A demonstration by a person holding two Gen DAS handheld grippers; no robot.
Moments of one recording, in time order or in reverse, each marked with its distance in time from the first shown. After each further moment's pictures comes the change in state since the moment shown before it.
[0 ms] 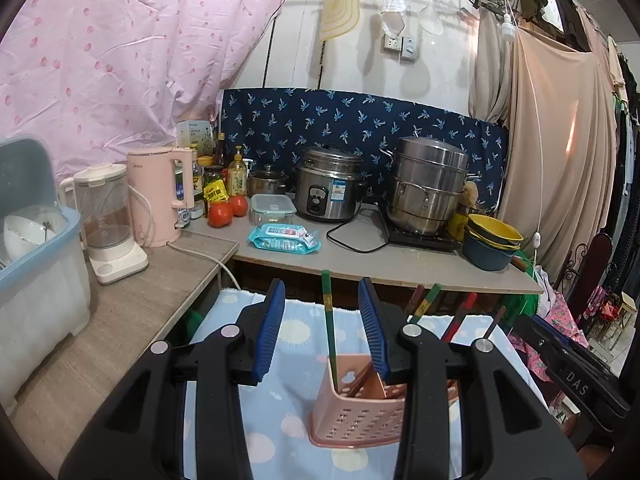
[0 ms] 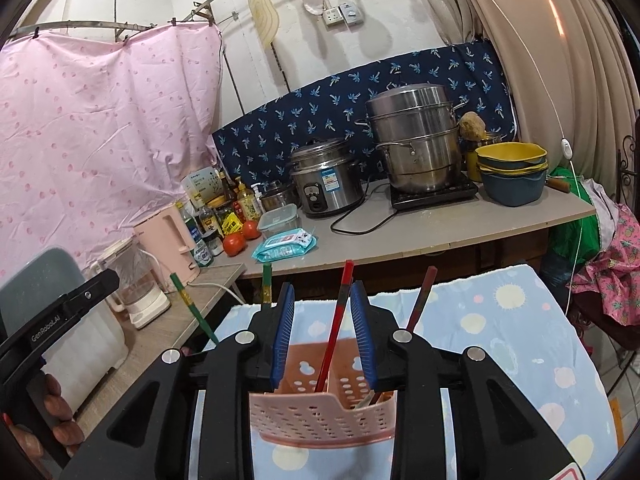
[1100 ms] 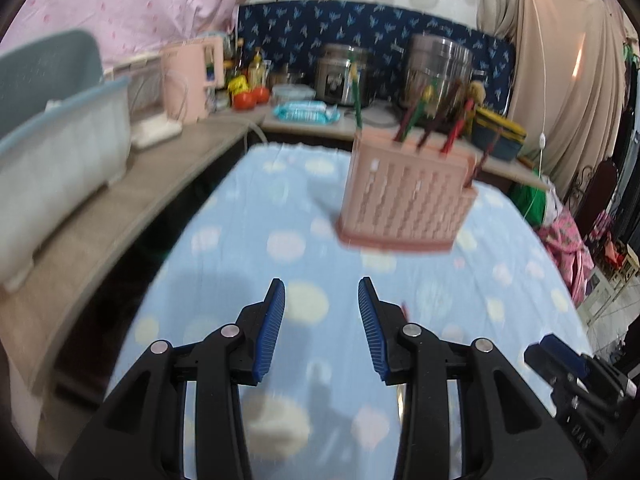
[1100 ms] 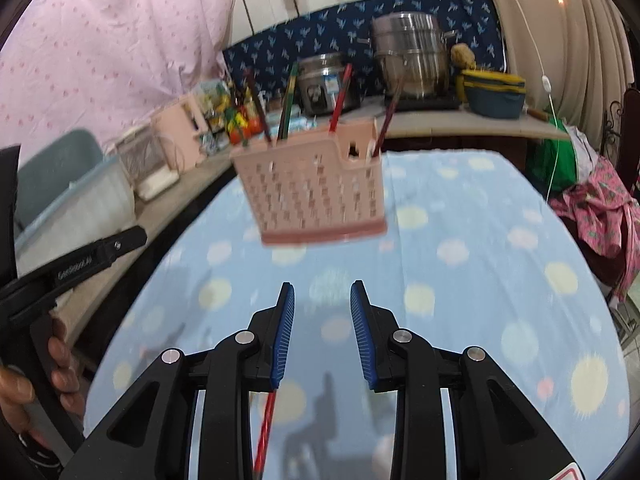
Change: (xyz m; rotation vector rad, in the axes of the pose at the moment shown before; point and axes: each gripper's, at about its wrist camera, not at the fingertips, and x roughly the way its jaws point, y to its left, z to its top) left arm -0.084 0.020 -0.169 0.012 0.310 0.059; right arm -0.111 0.012 -0.186 -0.079 0.282 -0.048
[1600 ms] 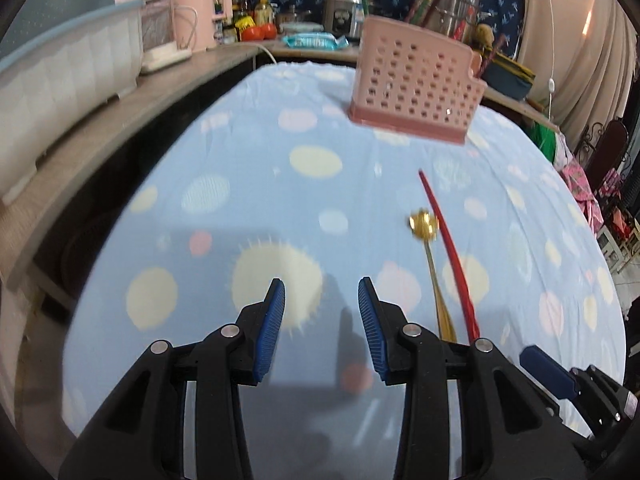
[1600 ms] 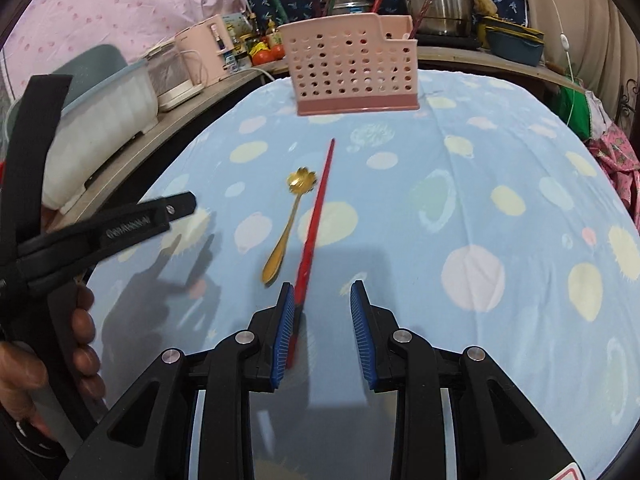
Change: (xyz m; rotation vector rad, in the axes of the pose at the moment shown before) left arm 0.004 0.001 -0.097 0.008 0.183 0.025; right arm -0.002 0.038 -0.097 -0.043 0.171 0.048
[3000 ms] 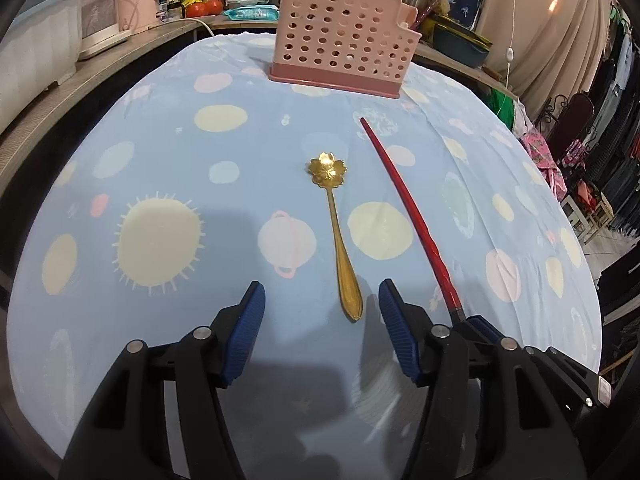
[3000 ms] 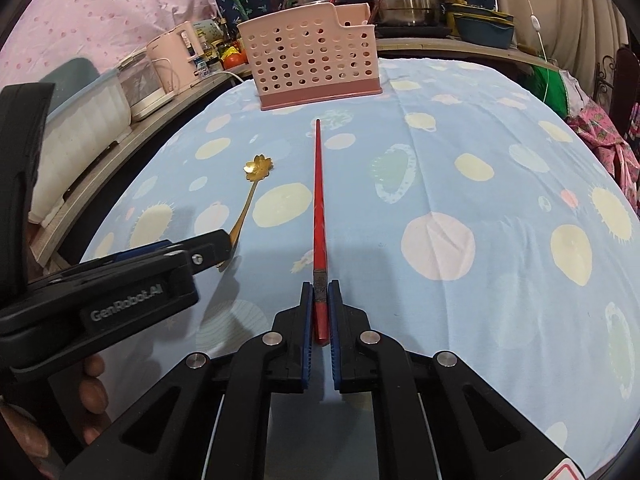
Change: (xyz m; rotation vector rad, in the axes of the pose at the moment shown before) left arm 0.018 -0.054 -0.017 0.058 0.079 -0.146; right arm 0.004 -0.029 -0.013 0.084 -0.015 -0.064
